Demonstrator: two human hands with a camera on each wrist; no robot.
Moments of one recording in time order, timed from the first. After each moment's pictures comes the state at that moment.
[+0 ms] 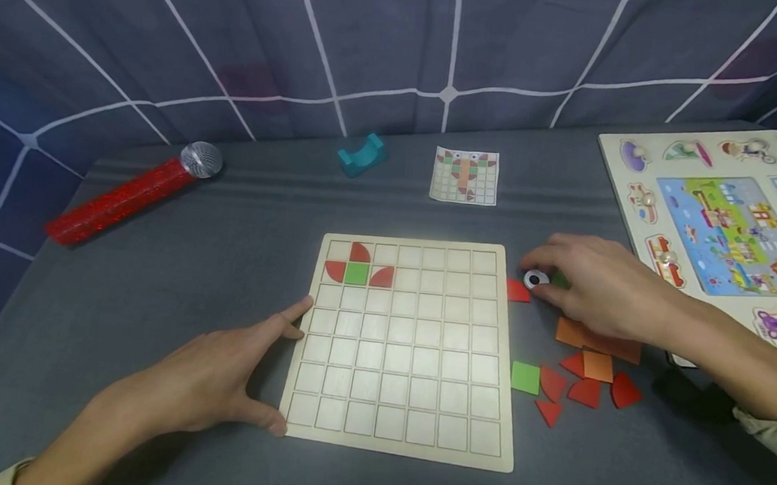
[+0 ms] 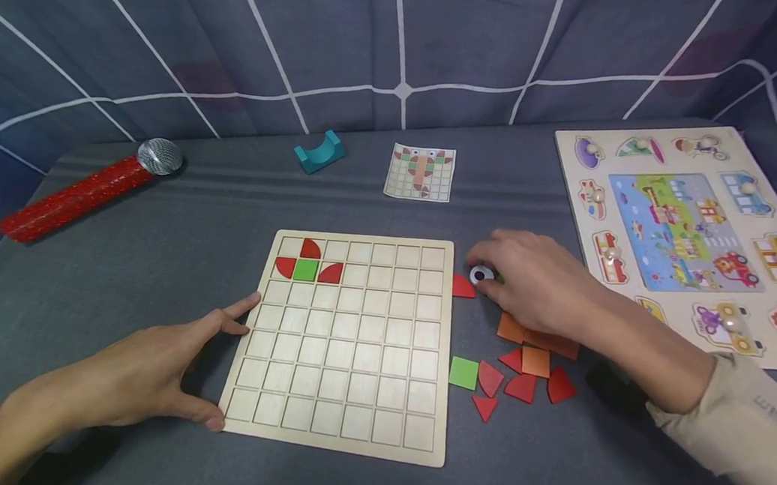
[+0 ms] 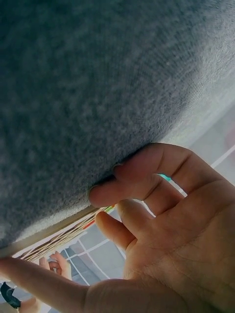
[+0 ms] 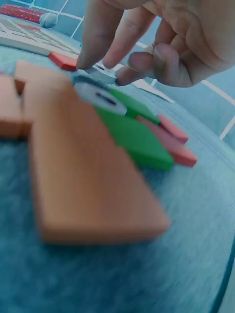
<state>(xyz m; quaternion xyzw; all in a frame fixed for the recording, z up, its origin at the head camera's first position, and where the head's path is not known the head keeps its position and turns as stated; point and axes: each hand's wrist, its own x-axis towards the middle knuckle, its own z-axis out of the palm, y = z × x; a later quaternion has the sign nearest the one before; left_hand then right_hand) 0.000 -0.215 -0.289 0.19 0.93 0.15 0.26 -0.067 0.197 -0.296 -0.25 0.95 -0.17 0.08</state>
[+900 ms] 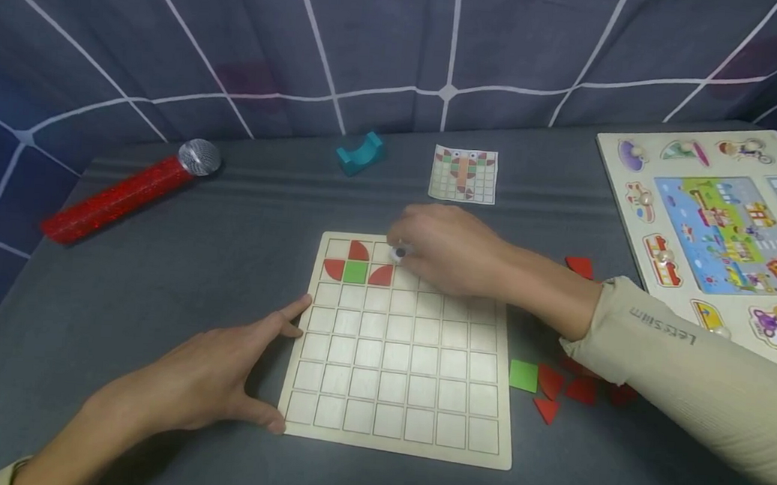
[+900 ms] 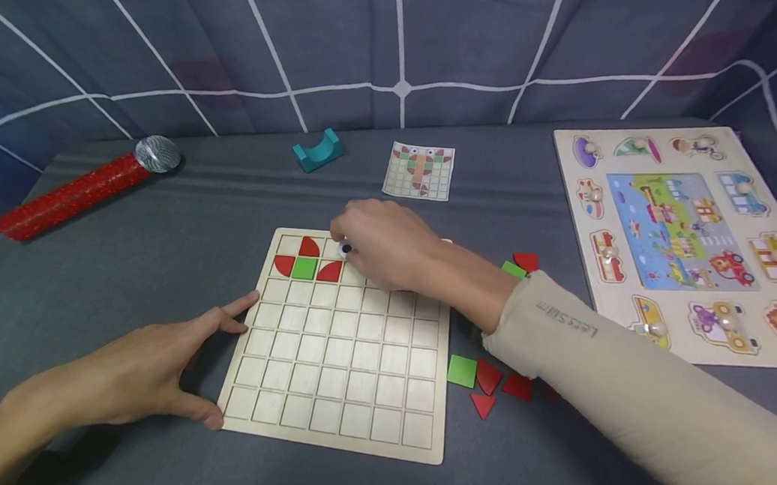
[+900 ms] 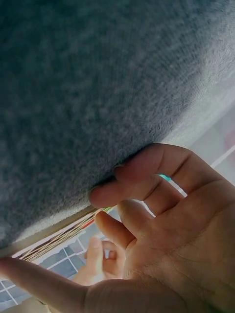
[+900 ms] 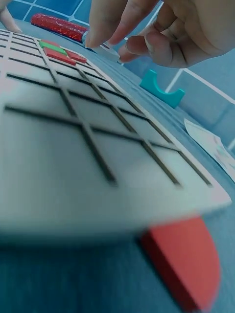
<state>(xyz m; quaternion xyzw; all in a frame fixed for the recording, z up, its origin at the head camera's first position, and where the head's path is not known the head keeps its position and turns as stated) 0.000 -0.215 -0.289 0.19 0.93 0.16 0.27 -0.105 0.079 -0.283 -0.40 0.88 -0.24 0.04</state>
